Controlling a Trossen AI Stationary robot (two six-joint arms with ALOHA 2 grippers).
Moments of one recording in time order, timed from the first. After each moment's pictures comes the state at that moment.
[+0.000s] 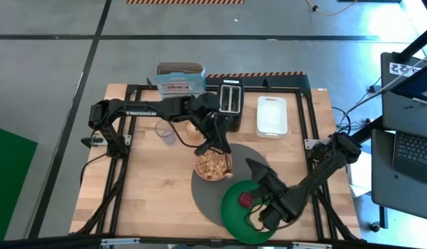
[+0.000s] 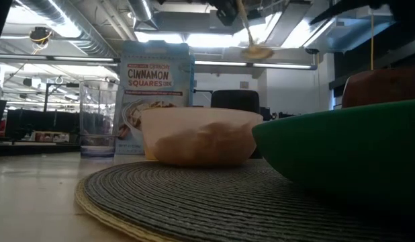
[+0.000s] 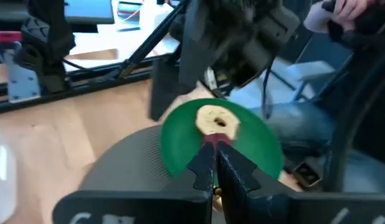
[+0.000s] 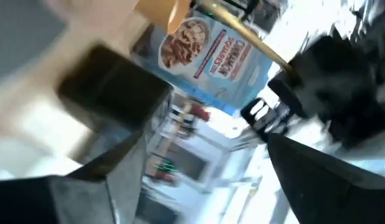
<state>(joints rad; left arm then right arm) 0.13 1.73 1.54 -0.36 0.69 0.19 0.77 1.83 1.48 -1.49 1.31 -0.07</state>
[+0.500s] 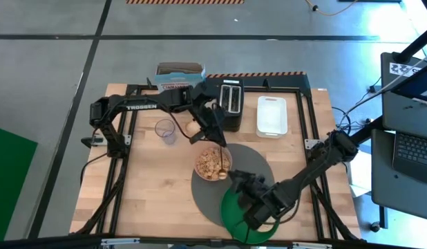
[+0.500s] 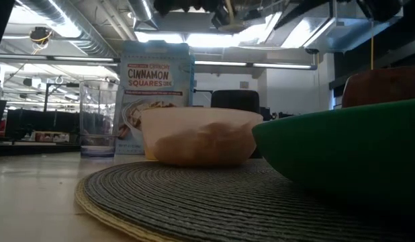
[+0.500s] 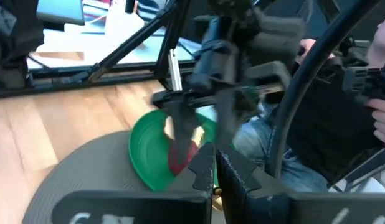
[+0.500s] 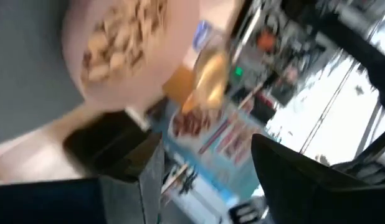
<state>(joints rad) 0.24 1.73 1.54 -0.37 0.95 0.11 0.68 1.83 1.48 -0.85 1.08 -0.97</state>
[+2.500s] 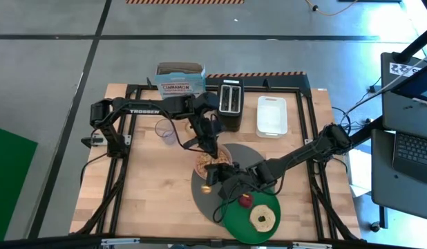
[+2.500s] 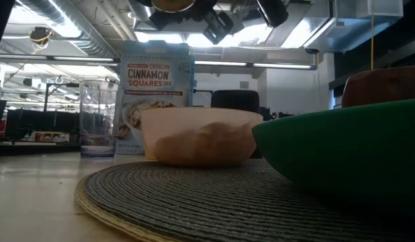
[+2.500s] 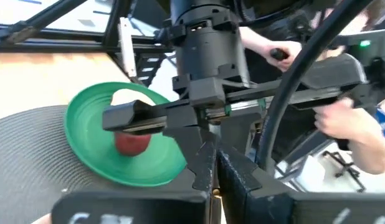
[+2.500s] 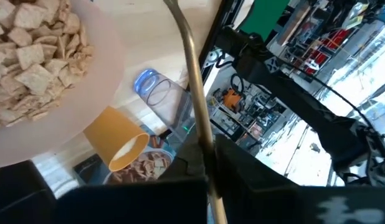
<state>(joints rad) 0.20 1.74 1.41 -0.35 1.13 0.10 0.45 1.84 1.48 -0.27 0.71 -1.64</state>
